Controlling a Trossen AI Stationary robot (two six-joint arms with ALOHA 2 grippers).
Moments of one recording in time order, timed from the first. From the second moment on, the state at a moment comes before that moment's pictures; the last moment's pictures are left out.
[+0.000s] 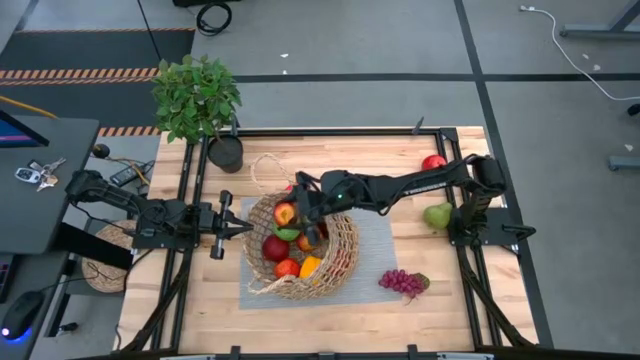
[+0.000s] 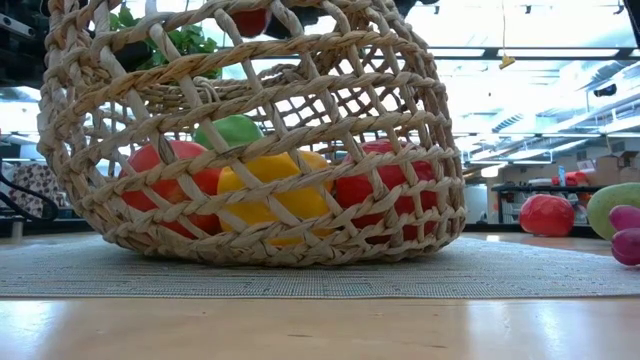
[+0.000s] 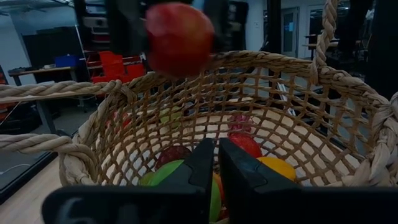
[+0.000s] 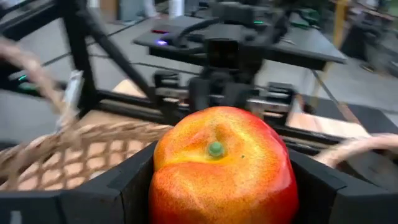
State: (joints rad) left arm -0.33 0.33 0.01 0.39 -0.27 0.12; right arm 0.04 1.82 1.40 0.19 -0.11 -0.15
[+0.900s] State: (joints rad) left arm -0.33 0.33 0.01 0.39 -0.27 0.12; right arm 0.11 1.82 1.54 -0.26 0.11 0.01
